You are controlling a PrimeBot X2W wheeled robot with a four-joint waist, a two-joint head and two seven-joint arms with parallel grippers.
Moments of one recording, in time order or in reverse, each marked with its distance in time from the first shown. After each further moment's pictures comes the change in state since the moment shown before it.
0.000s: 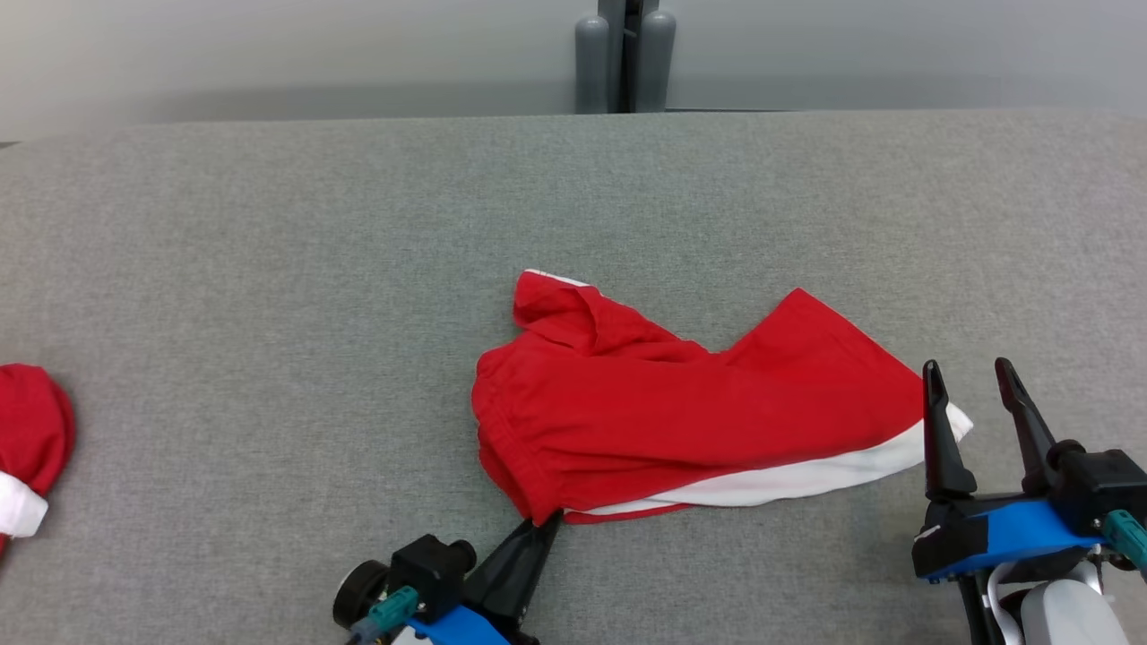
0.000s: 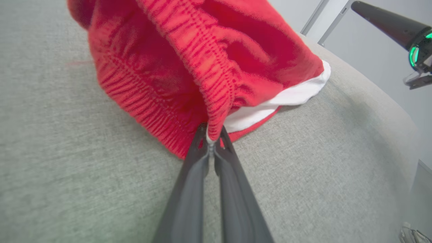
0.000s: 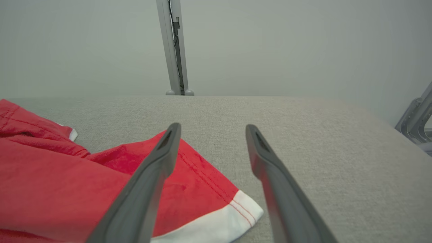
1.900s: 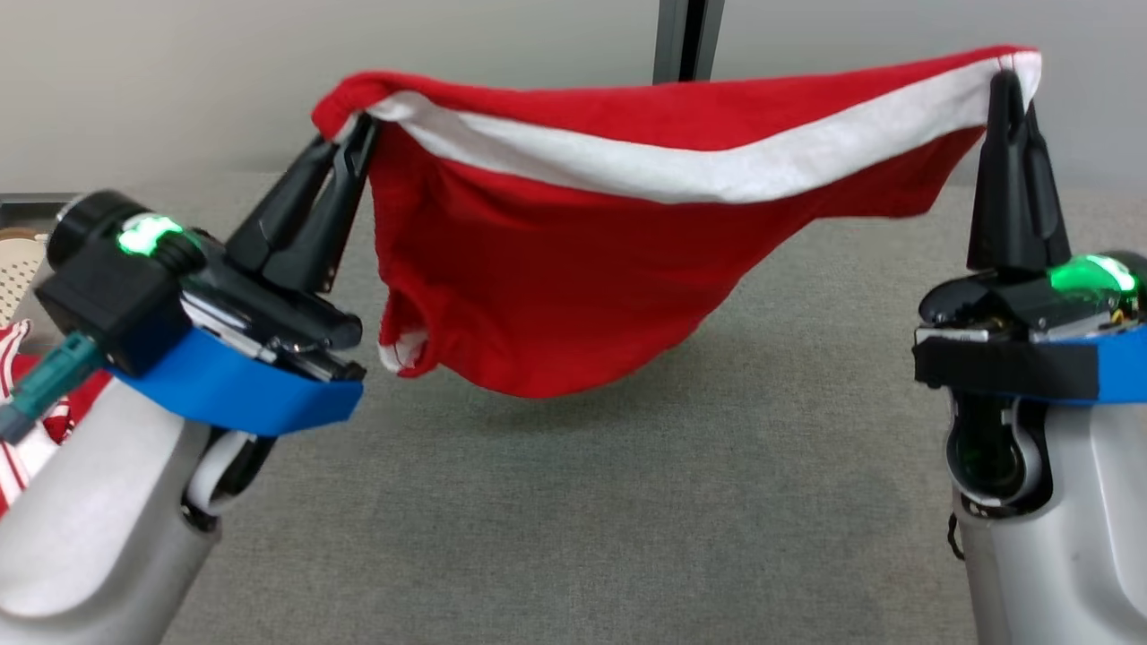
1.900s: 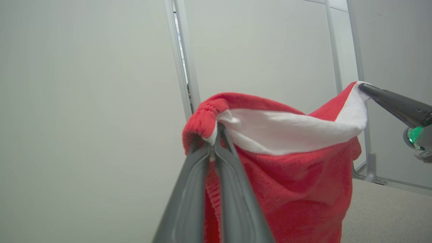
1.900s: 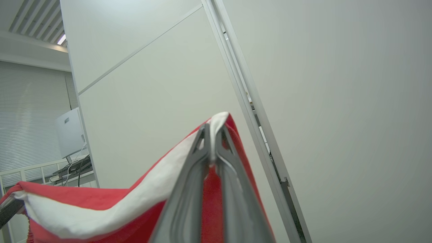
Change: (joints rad) left arm -0.368 0.309 0.214 -0.448 -0.044 0.000 0.000; right arm -0.279 0.000 0.160 -0.271 0.428 0.000 0.000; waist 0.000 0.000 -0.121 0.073
